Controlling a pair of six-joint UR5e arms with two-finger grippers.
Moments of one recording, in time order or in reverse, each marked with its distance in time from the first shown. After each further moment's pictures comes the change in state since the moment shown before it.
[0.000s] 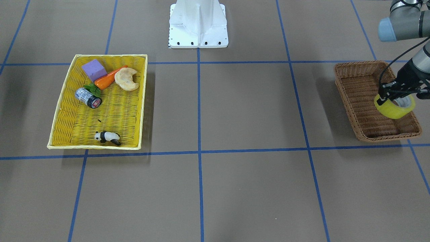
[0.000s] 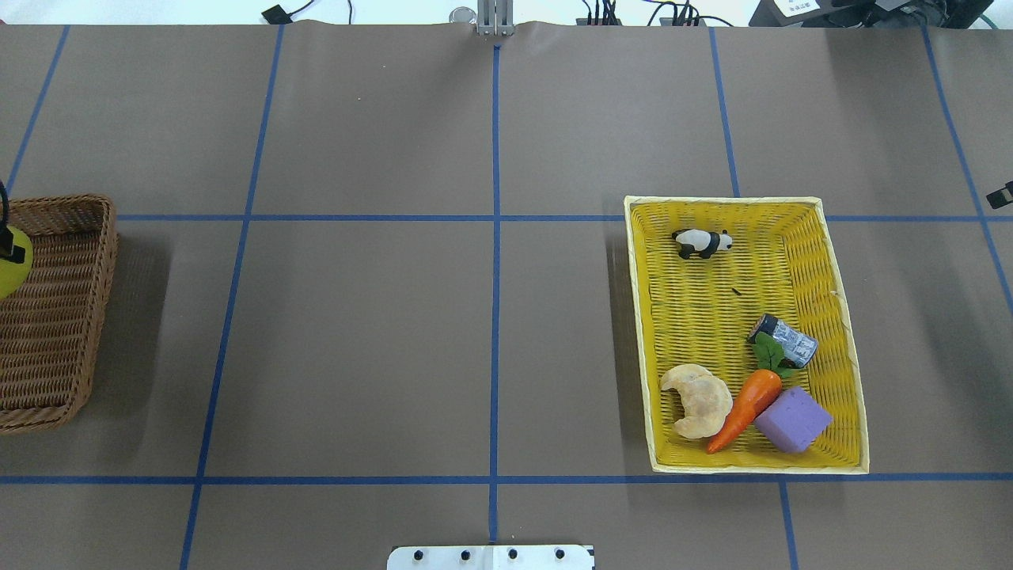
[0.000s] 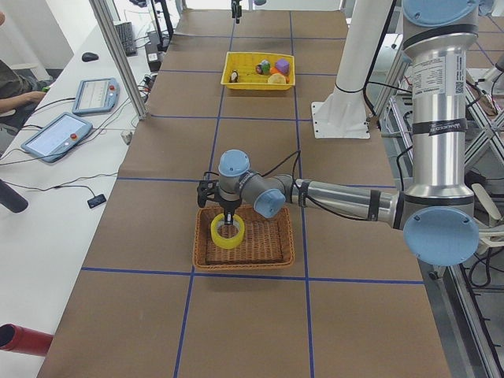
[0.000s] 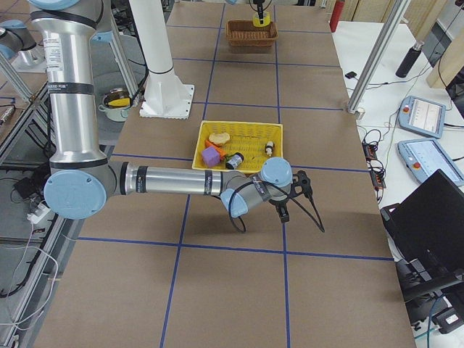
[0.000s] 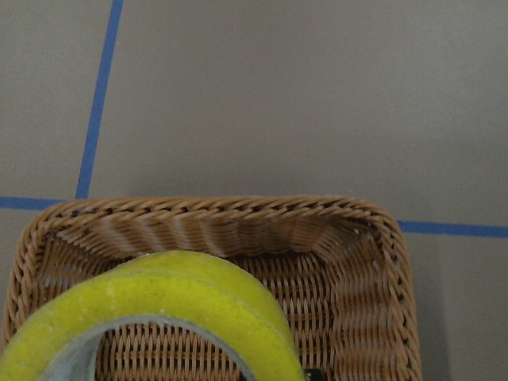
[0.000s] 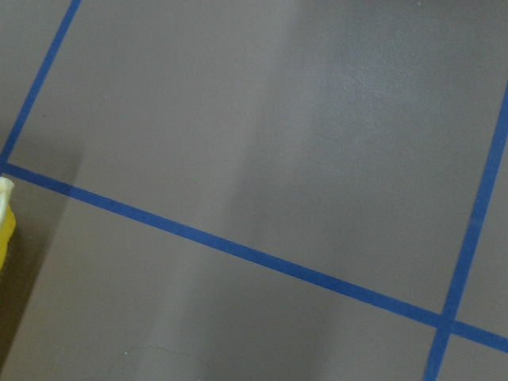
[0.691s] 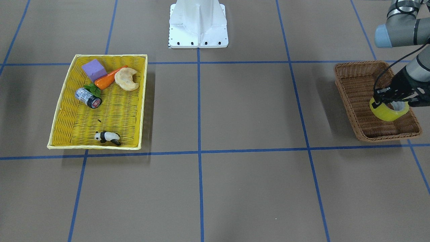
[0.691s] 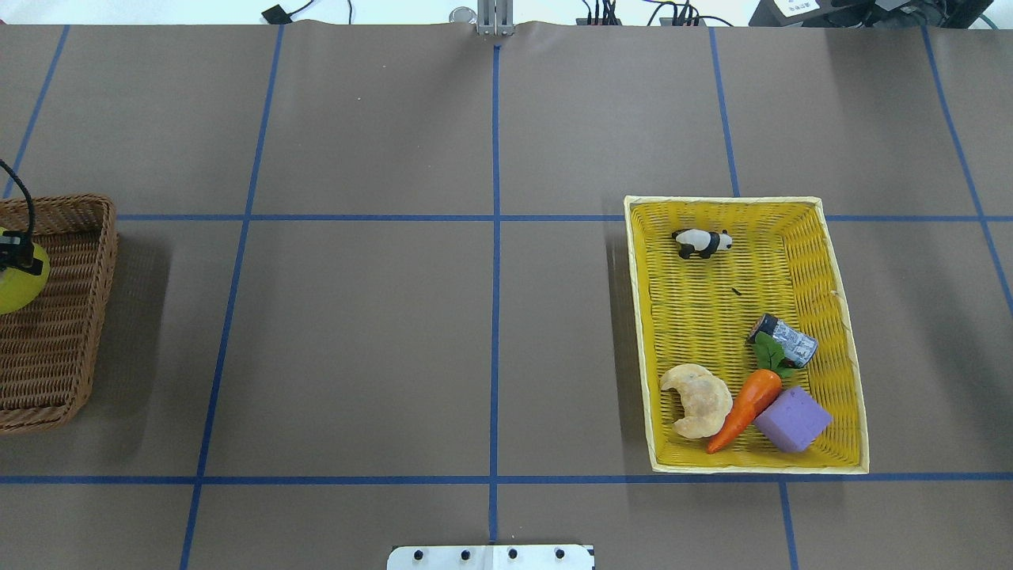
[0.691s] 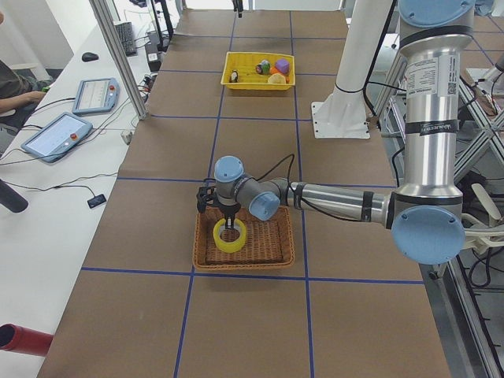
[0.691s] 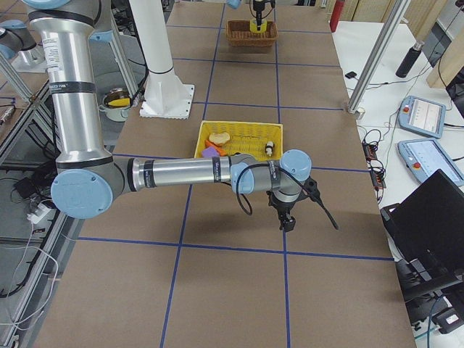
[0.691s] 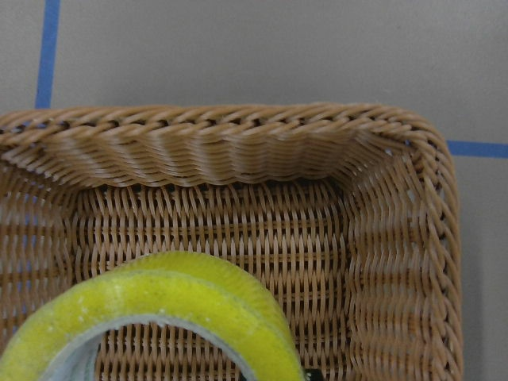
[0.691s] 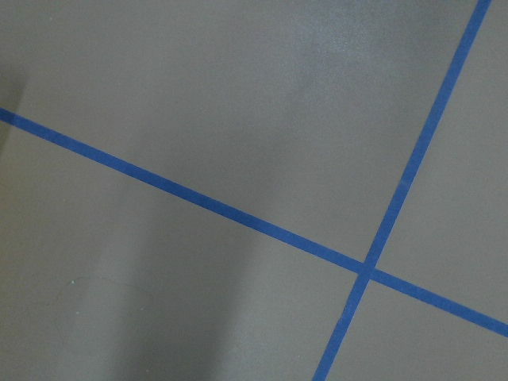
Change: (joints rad) left arm 0.046 -0.038 0.071 0.009 -0.004 -0.004; right arm 0.027 0.004 0.104 -0.291 -0.053 -0.169
